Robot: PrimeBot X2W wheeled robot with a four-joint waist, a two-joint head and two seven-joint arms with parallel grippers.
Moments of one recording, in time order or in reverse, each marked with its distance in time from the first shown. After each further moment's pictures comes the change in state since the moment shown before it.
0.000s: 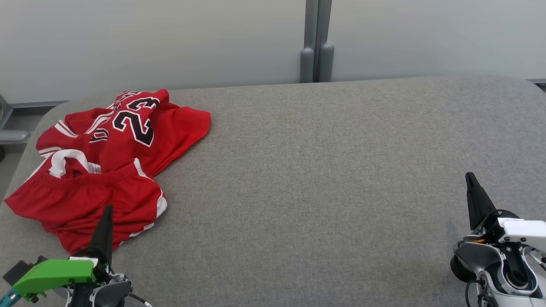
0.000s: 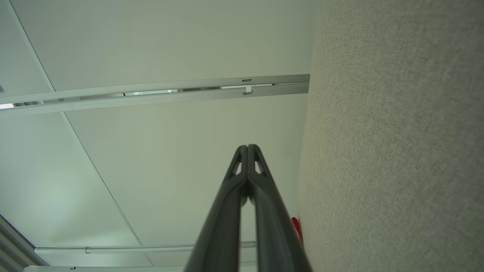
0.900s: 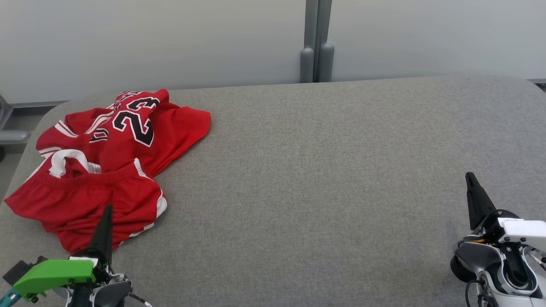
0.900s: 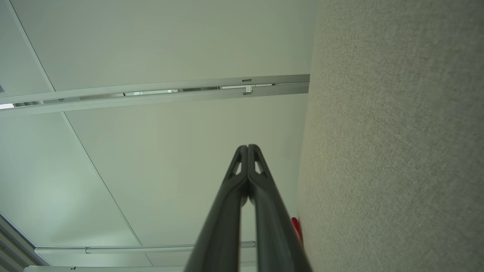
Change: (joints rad) left arm 0.000 0.000 0.000 0.000 0.000 0.000 0.000; right arm 0.000 0.000 0.000 0.000 0.000 0.000 0.000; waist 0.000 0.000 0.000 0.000
